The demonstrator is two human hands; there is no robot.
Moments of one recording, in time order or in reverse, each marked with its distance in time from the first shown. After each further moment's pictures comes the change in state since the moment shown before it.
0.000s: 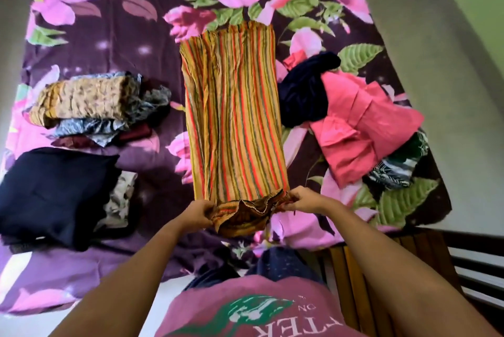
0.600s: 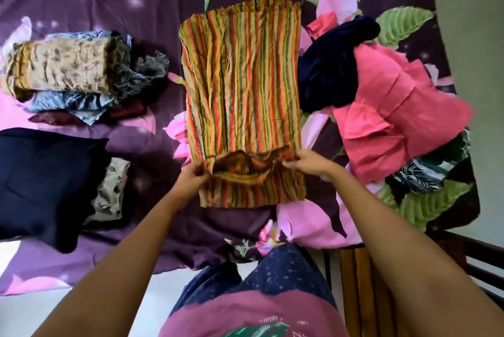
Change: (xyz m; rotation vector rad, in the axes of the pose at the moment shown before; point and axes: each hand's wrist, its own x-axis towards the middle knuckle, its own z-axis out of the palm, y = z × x) left_hand 0.067 -0.022 -0.032 -0.697 0.336 -0.150; right_hand 0.083 -0.043 -0.055 0.289 0.096 0.113
